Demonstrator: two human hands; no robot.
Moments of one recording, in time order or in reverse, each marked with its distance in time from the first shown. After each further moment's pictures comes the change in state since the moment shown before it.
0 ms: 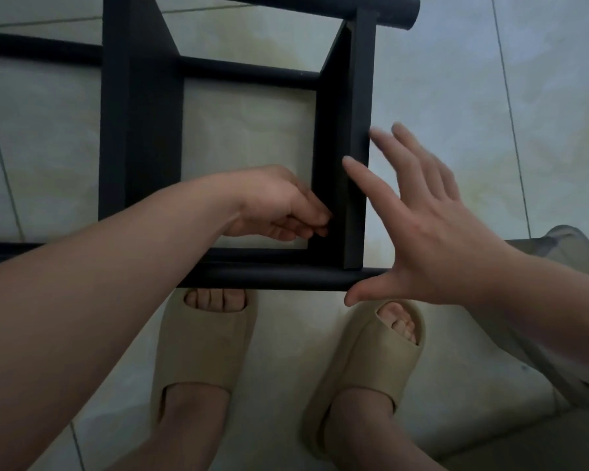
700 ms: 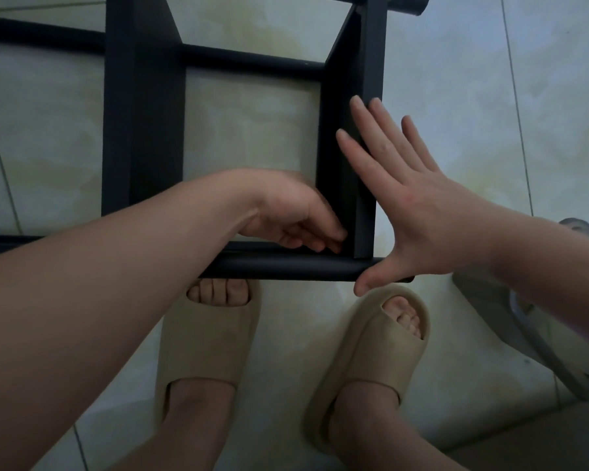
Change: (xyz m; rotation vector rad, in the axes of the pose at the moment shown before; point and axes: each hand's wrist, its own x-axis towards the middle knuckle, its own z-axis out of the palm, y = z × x) left_hand 0.004 0.001 0.013 0.080 -0.134 -0.095; right_hand 0.028 0.010 0.005 0.076 -0.112 -0.127
